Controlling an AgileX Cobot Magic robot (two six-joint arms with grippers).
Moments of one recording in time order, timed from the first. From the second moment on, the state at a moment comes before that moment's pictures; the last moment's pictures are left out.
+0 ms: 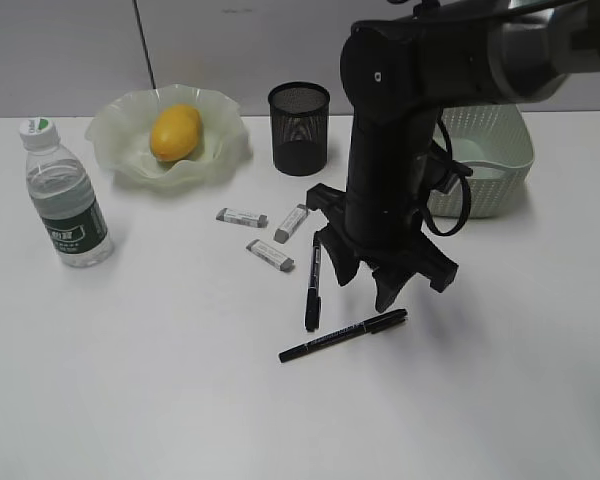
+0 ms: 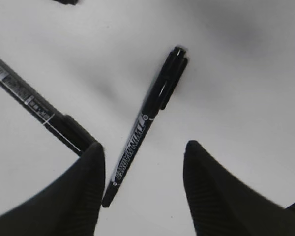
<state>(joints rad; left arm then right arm) -0.09 -0.01 -0.53 -0.02 1.07 0.06 0.65 2.06 -1.44 0.04 1.00 1.41</state>
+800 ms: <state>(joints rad) -0.09 -0.01 -0.53 -0.02 1.07 0.06 0.60 2.10 -1.35 0.05 0.86 1.44</state>
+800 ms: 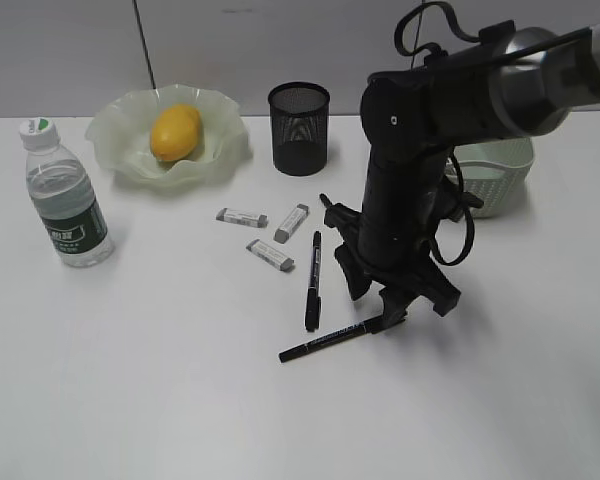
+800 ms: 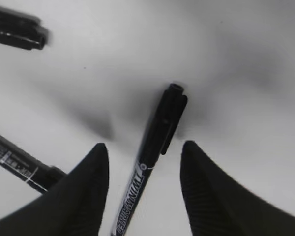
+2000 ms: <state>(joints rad) -0.09 -0.01 -0.53 -0.02 1.07 0.06 0.59 2.16 -1.35 0.04 0.85 1.44</state>
